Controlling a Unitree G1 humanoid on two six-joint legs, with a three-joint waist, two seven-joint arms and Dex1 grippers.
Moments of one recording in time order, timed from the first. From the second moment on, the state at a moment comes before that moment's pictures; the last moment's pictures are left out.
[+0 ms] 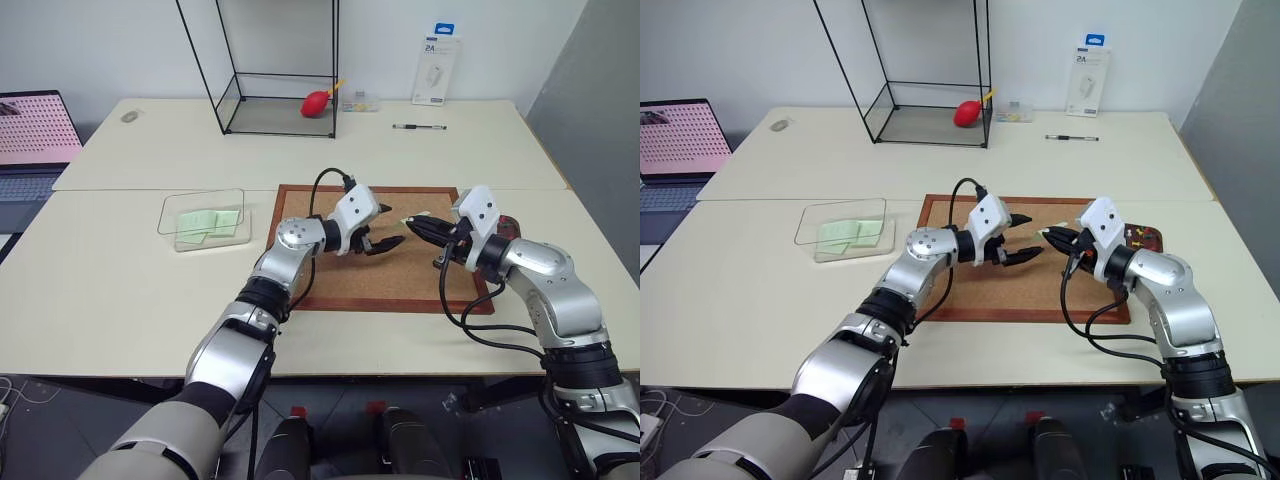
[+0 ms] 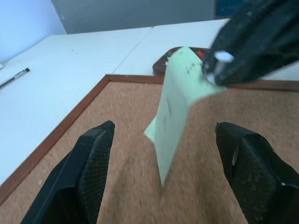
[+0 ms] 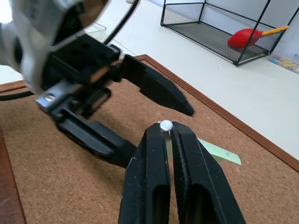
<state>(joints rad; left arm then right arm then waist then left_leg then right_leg) -1.00 0.10 -0.21 0.95 -0.01 -0.21 -0.85 -0.47 -0.53 0.02 -0.09 0.27 0.38 0.77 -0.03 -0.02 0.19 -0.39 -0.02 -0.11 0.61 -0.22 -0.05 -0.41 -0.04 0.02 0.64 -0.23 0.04</state>
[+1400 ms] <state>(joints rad) -1.03 0.11 -0.16 1.07 0.07 -0.25 -0.87 -0.53 -0.45 -0.05 -0.11 0.36 0.50 0.69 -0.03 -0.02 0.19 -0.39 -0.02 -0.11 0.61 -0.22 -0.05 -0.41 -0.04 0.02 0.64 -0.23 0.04</state>
